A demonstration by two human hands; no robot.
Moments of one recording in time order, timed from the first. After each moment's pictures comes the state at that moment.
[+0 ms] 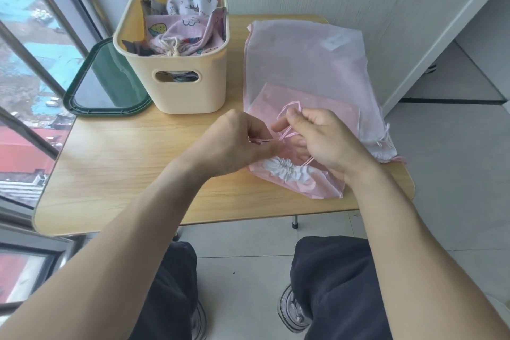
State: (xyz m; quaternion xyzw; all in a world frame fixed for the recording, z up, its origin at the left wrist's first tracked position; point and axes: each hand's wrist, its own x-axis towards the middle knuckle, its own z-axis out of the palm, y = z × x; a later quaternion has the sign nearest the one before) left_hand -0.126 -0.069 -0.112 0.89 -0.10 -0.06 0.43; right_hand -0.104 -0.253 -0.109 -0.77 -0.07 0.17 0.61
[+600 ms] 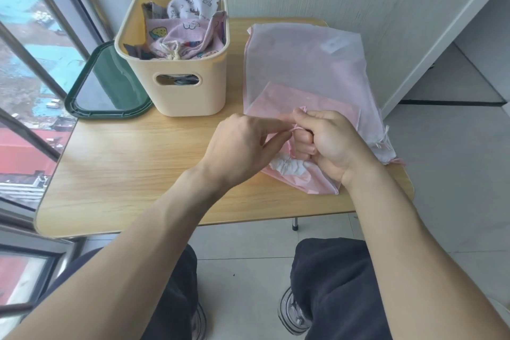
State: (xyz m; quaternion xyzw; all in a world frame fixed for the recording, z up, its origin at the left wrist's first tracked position) left_hand -0.132 -0.088 -0.117 0.90 -0.18 0.21 0.33; right_hand -0.100 -0.251 -0.110 -0.66 0.03 0.19 0.73
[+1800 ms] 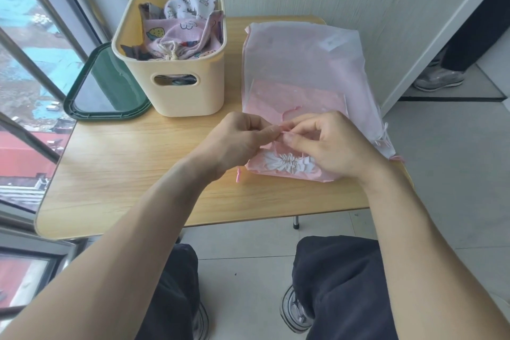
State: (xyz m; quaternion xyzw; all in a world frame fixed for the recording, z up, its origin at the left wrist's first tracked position) left_hand -0.123 -0.078 -0.109 0.79 0.00 -0.15 0.60; right_hand -0.103 -0.274 -0.106 -0.87 -0.19 0.11 0.44
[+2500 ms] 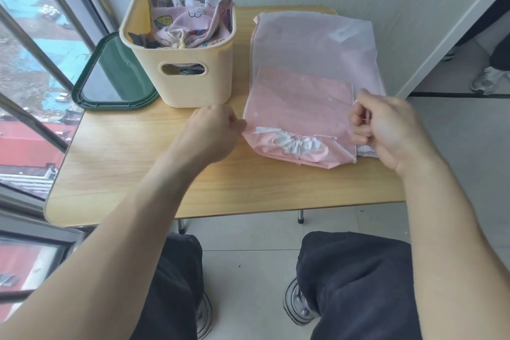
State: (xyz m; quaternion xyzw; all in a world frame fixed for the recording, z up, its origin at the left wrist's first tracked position) left_hand -0.125 -0.048 -0.110 0.96 0.09 -0.05 0.26; right_hand -0.085 -0.309 -0.107 -0.73 0.11 0.06 0.67
